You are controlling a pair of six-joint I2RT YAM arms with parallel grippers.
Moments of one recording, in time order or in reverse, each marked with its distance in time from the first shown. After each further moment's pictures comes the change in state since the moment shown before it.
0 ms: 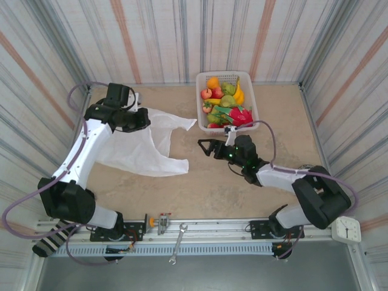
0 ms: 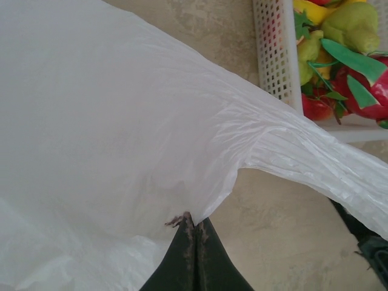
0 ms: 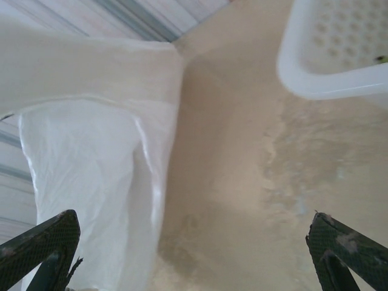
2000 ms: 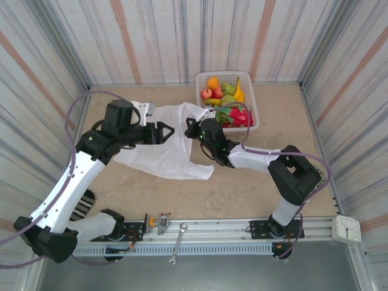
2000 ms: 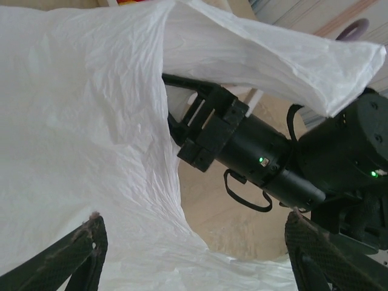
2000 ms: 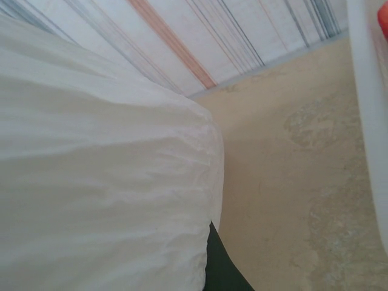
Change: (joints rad) left arm -0.267 -0.336 -0.187 0.155 0.026 -0.073; right arm 0.150 0.261 0.473 -0.212 0.455 -0.033
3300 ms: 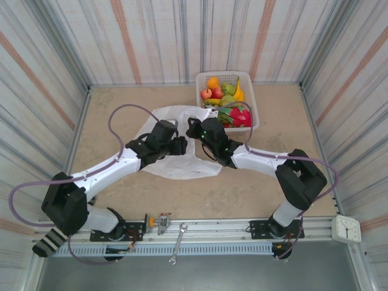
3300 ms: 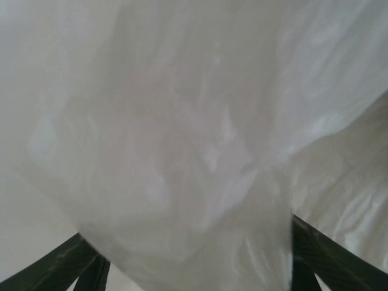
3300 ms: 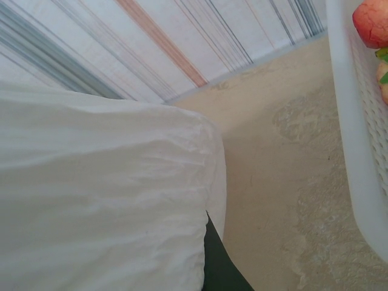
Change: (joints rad) left arm -0.216 0.275 -0.255 0.380 -0.472 -0.088; right arm 0.009 -0.066 0.000 -0.082 0.023 0.027
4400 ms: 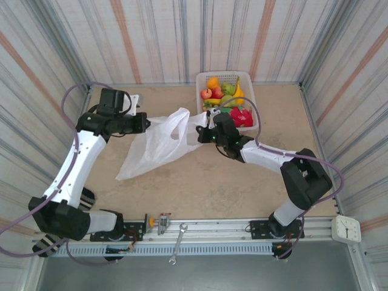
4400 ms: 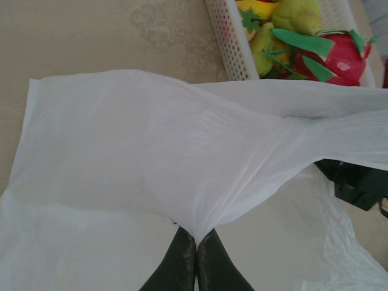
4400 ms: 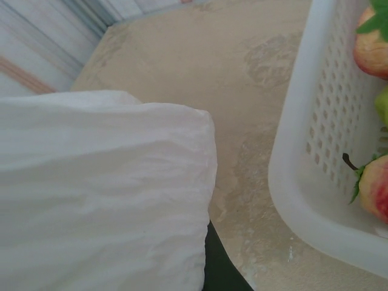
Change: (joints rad) left arm 0.472 -0.079 0.411 -0.544 0.461 0.309; right arm -0.160 -0.025 -0.028 -0.212 -0.324 -0.286
